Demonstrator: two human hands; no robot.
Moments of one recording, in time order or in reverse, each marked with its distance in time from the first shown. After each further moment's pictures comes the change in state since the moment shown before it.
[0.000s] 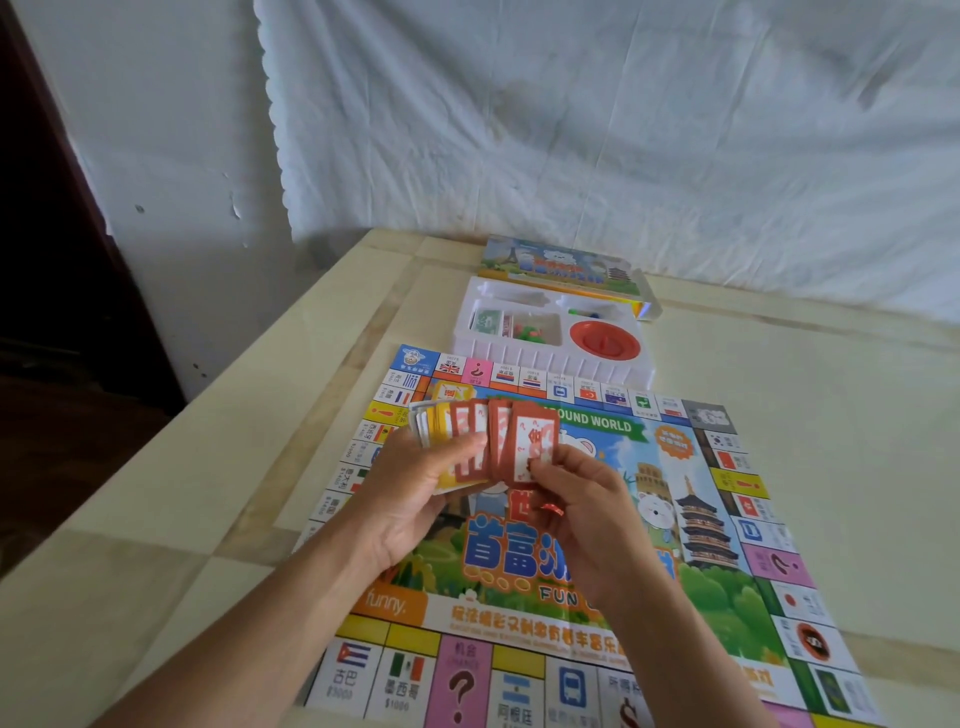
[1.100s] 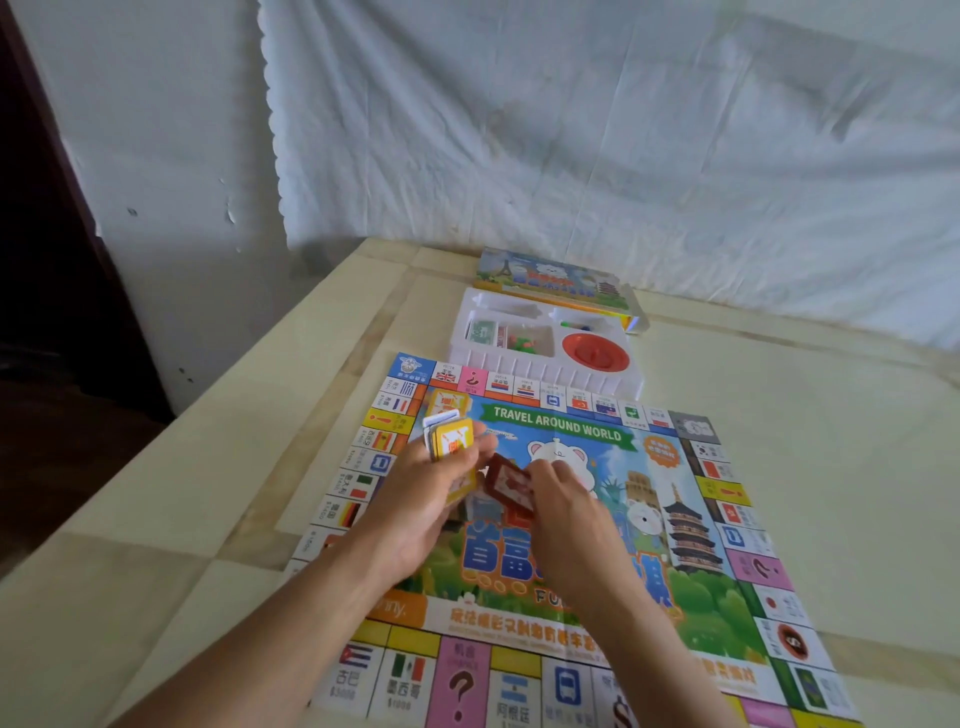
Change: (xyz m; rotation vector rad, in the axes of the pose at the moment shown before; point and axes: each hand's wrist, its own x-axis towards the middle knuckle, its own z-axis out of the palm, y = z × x) left_hand 0.000 -0.006 0.008 0.072 0.094 -0.030; right_hand -0.010 0.003 0.004 -1.457 0.015 -0.378
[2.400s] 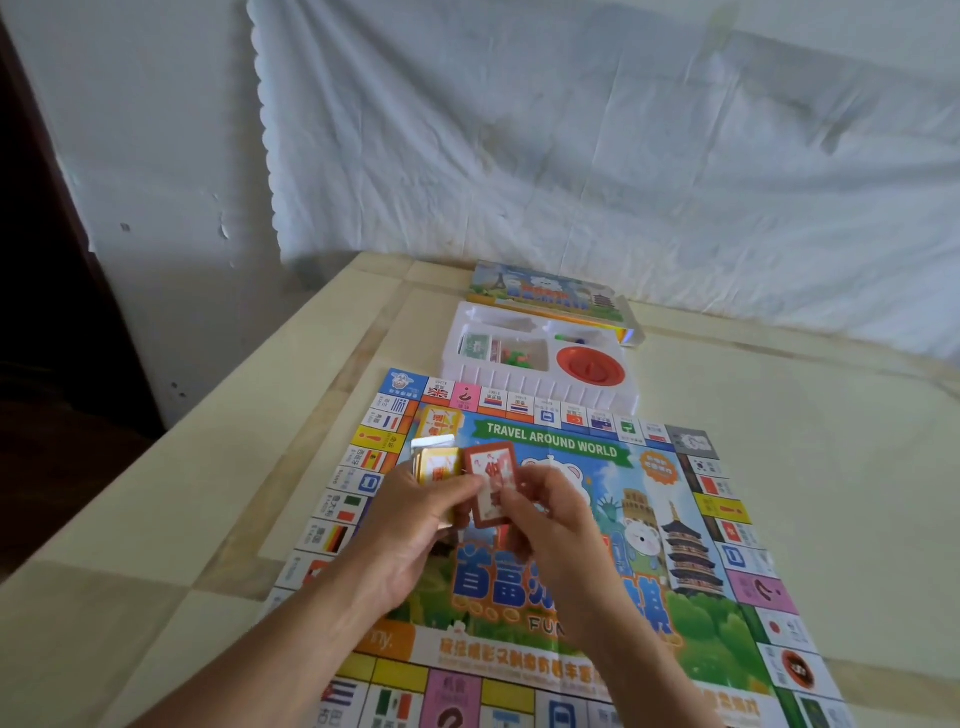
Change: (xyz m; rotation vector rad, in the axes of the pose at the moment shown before) left_hand -0.006 0.001 0.000 0.087 0.020 0.006; right_hand 0.004 -0.004 0.000 1.140 -0.030 0.178
